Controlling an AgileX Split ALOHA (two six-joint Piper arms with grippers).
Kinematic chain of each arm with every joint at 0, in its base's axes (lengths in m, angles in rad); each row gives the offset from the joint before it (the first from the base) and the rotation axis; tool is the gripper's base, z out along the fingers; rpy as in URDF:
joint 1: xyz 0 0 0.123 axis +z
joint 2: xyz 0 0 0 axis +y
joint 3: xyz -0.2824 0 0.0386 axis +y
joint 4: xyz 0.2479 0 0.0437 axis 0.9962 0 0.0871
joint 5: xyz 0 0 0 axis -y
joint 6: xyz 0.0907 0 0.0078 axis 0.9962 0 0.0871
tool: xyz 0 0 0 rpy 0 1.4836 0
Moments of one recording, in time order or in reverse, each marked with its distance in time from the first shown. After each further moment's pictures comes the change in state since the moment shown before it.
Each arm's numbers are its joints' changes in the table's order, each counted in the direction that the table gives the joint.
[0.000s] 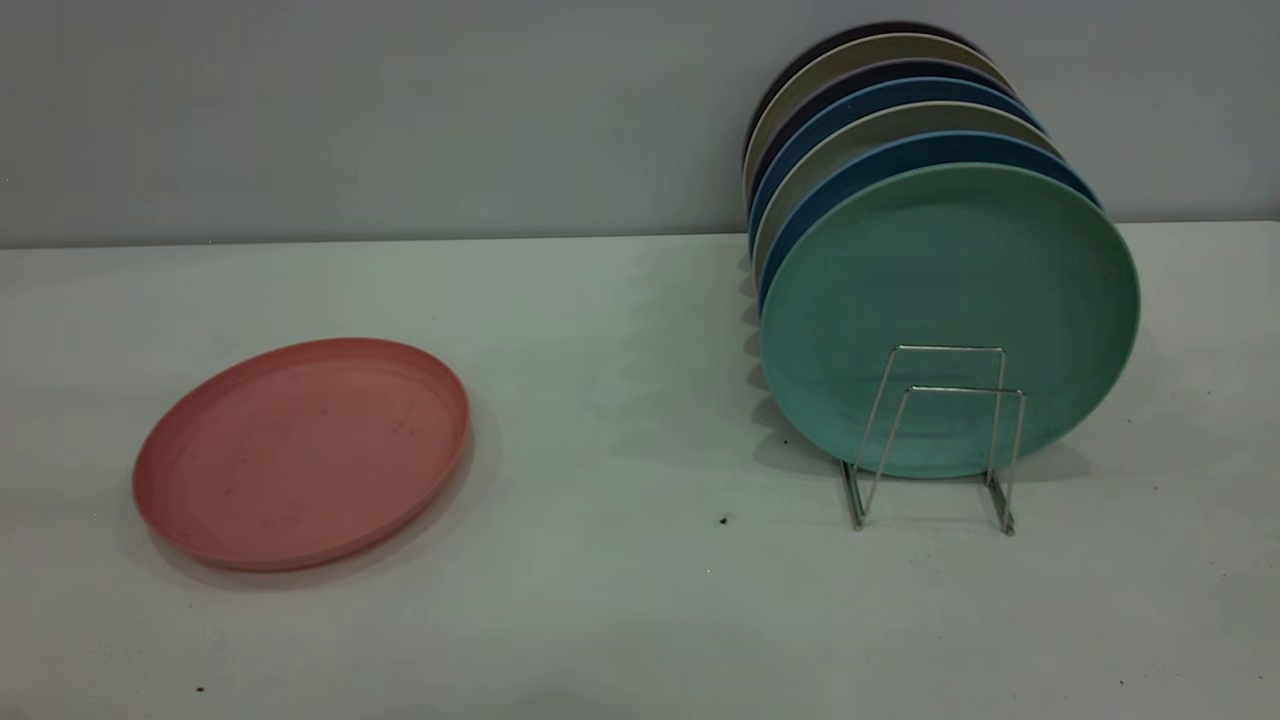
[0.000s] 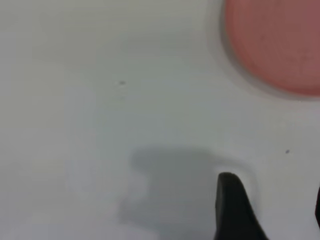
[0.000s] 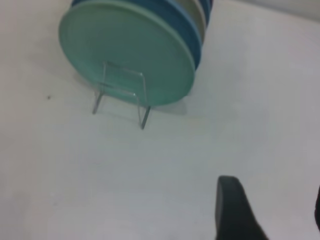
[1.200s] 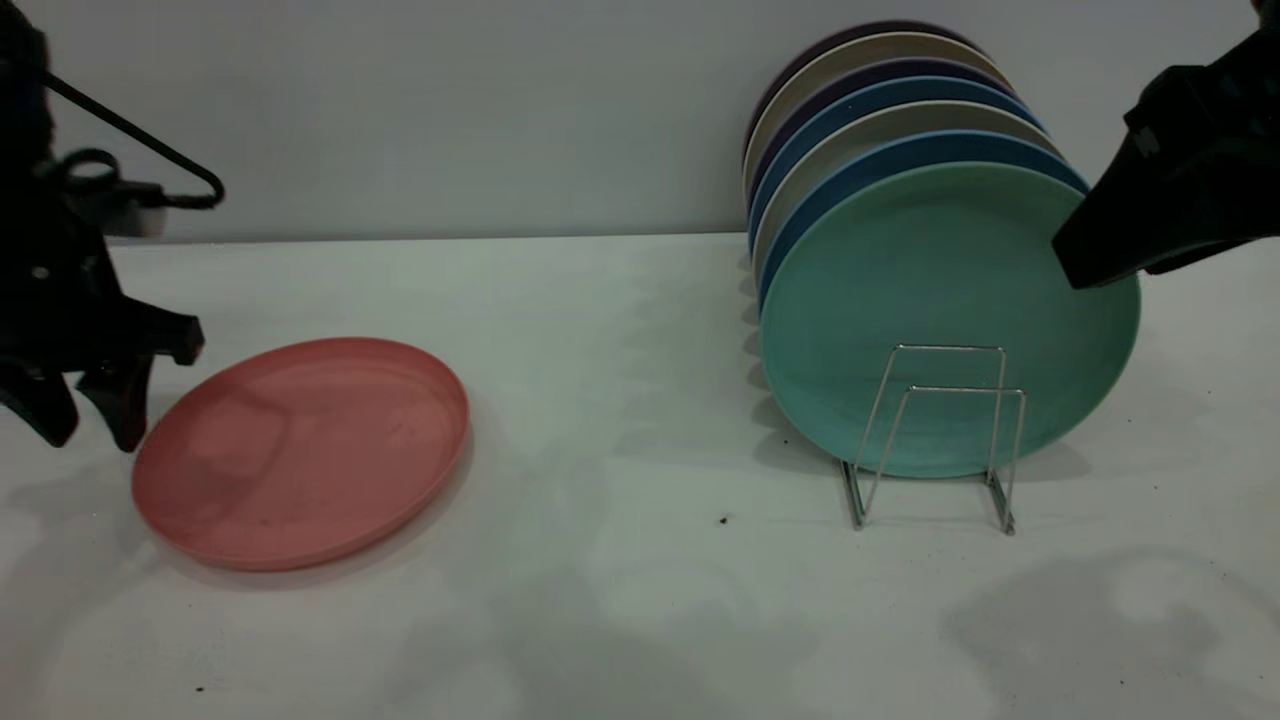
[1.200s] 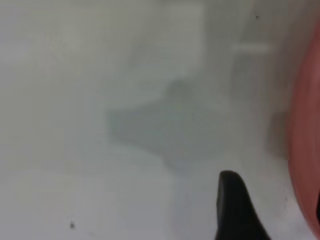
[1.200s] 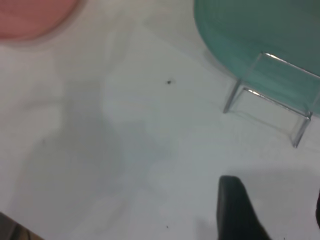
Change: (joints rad) left arm 0.159 1.184 -0.804 -0.133 -0.039 0.294; right arm 0.000 0.638 -0.015 0.698 0.374 -0.600
